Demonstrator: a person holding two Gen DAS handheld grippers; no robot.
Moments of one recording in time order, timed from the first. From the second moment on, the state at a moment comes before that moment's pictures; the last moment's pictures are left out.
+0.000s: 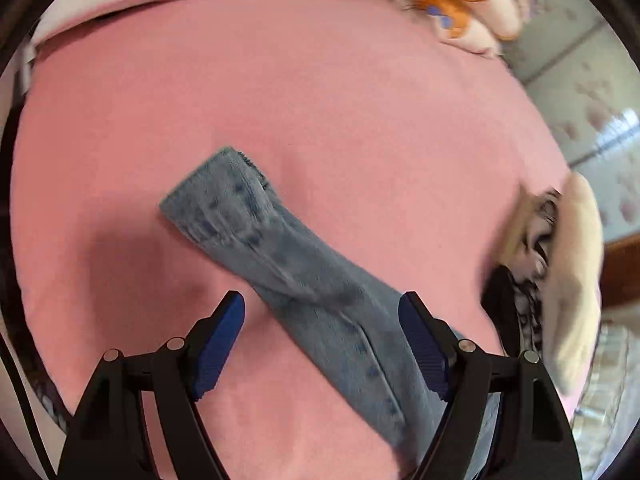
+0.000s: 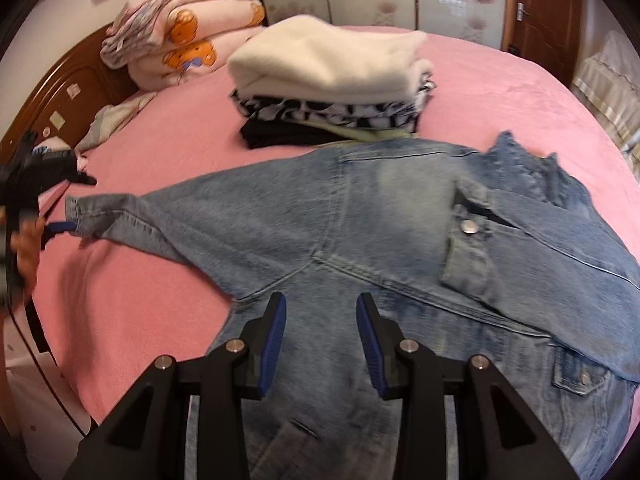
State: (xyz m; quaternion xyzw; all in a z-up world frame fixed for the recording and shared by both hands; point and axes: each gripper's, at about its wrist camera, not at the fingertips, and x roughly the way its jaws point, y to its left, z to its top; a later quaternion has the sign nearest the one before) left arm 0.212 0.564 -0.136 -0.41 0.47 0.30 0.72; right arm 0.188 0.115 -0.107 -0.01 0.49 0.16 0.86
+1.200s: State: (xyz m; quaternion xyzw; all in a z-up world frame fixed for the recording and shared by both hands) left arm 0.234 0.111 -0.042 0.02 0.42 -0.13 0.90; right arm 0.162 -0.063 -0.105 0.11 0.47 0.03 0.88
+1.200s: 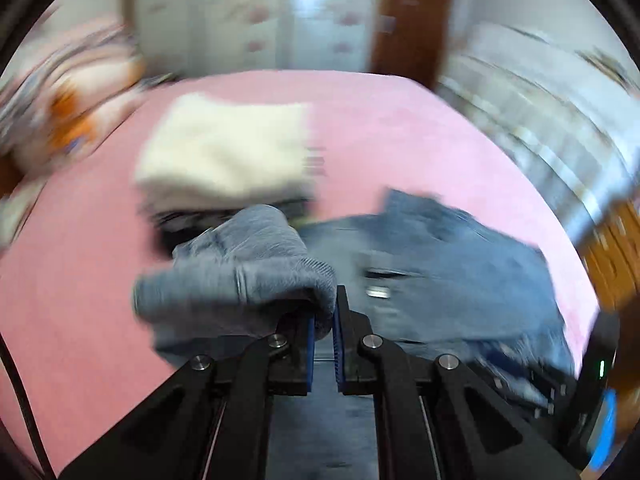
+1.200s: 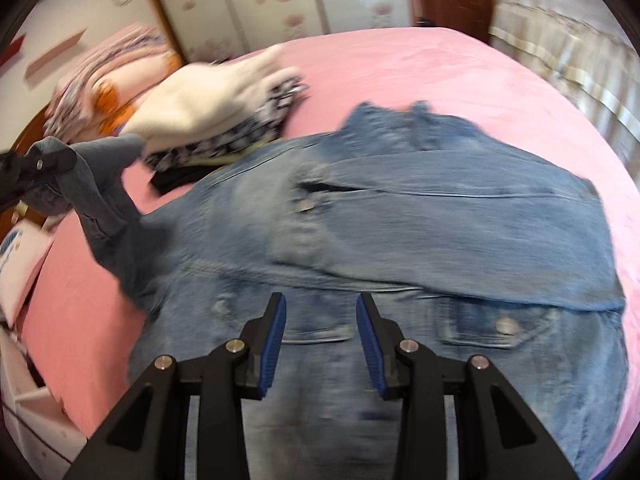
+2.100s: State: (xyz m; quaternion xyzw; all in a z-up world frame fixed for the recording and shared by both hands) left arm 0.125 0.172 -0.126 -0.03 0.50 -0.10 0.86; right arm 0.167 -0.134 -0.138 0.23 0.49 0.04 0.84
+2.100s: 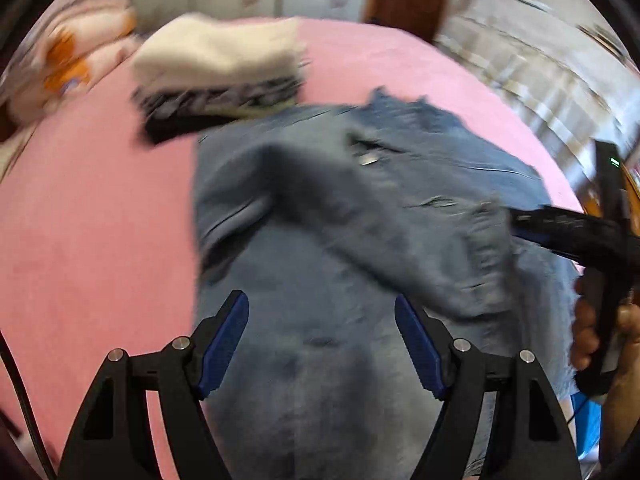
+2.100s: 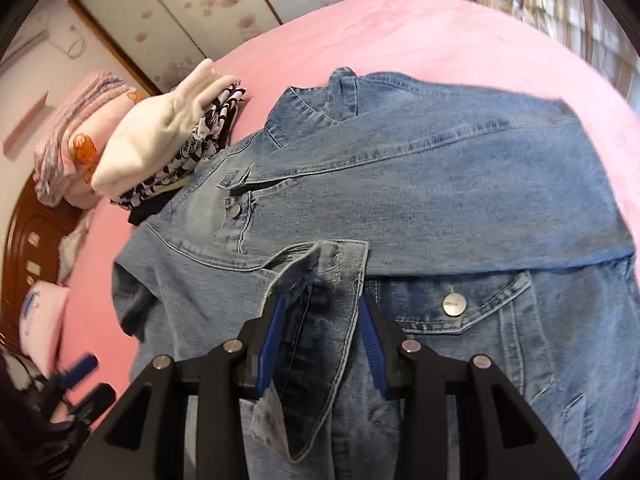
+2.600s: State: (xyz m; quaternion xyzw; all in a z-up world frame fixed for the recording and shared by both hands) left arm 0.127 0.177 -0.149 -0.05 0.52 -0.08 0.85; right arm 0.139 -0.168 -0.149 0.32 0.50 0.08 0.80
